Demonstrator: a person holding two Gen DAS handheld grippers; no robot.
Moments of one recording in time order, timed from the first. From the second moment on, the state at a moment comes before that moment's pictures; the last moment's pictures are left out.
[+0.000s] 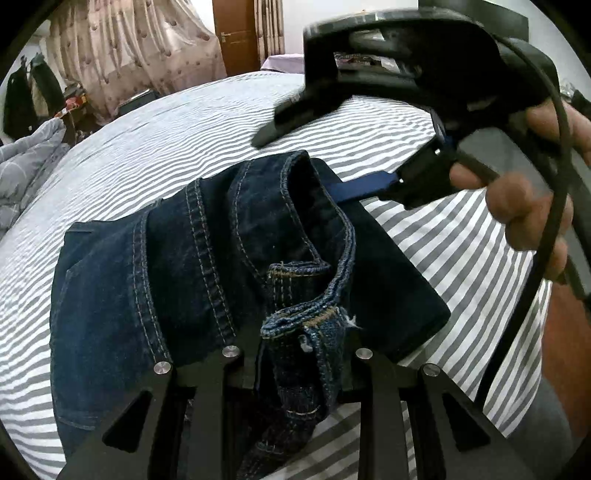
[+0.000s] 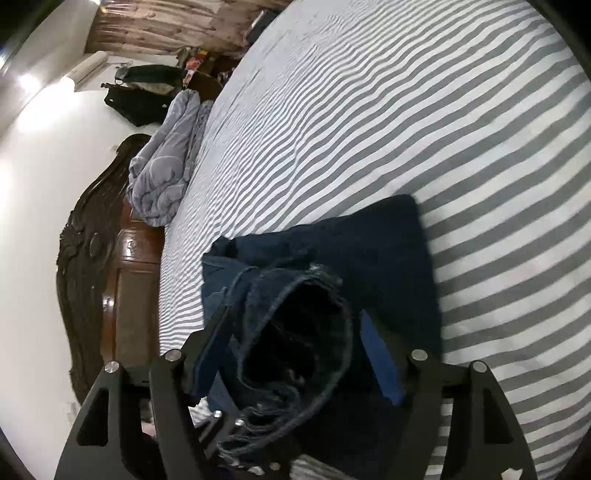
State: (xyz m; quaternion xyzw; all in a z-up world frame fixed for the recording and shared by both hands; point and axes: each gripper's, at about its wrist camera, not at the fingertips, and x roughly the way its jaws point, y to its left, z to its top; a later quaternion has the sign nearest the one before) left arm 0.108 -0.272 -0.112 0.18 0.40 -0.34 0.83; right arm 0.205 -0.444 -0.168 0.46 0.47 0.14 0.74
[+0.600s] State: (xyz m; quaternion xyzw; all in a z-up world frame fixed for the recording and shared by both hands) left arm 0.112 -0.295 -0.063 0.17 0.35 -0.34 0.86; right arm 0.238 -0.428 -0.110 0.31 0.50 0.17 0.79
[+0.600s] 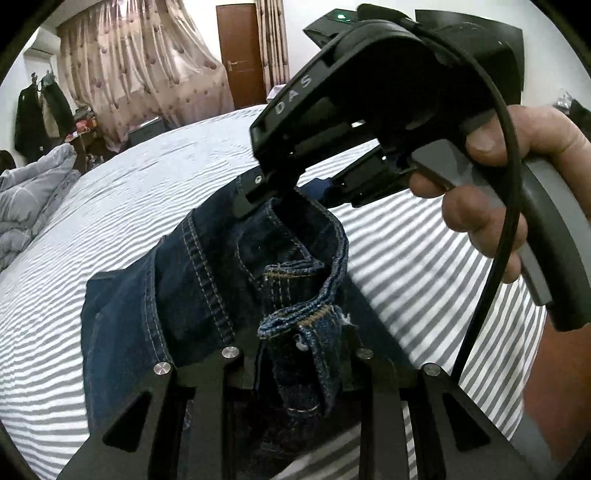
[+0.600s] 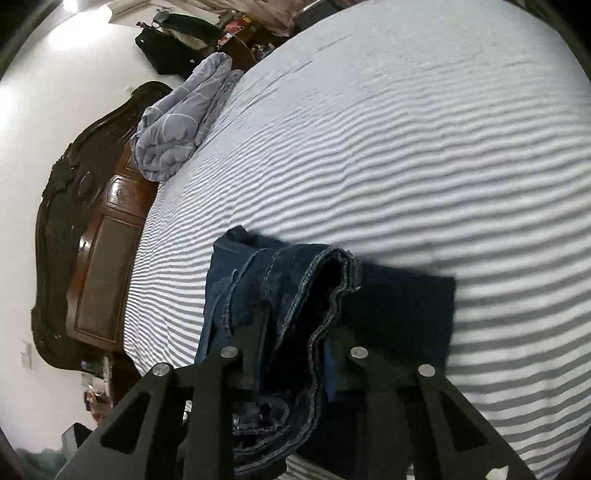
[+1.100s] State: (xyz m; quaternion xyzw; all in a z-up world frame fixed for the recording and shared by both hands) left arm 0.100 -0.347 -0.111 0.27 0.39 -0.32 0.82; right arm 0.244 -0.464 -0.170 0.30 0.55 0.10 0.77
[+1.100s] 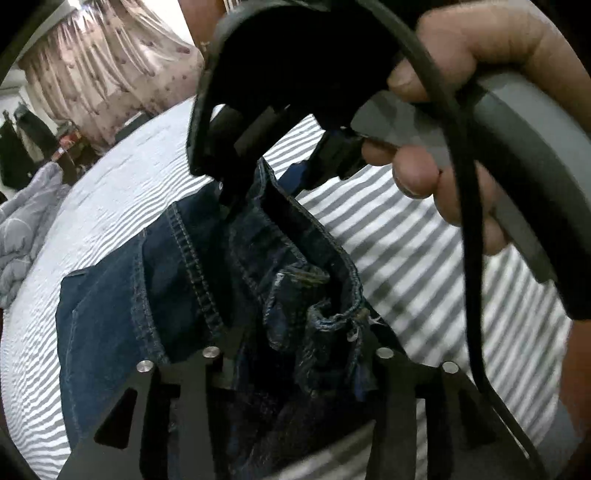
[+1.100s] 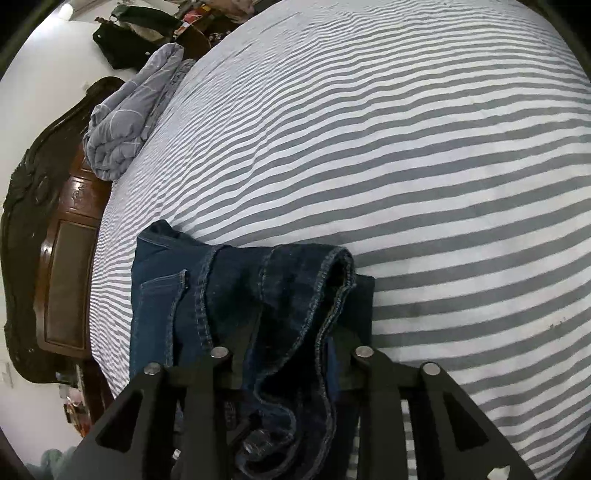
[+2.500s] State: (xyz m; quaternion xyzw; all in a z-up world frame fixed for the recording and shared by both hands) left arm 0.170 -0.178 -0.121 0.17 0.45 -0.18 0.86; right arm 0.157 -0.364 -0.147 0.09 0.55 -0.01 0.83
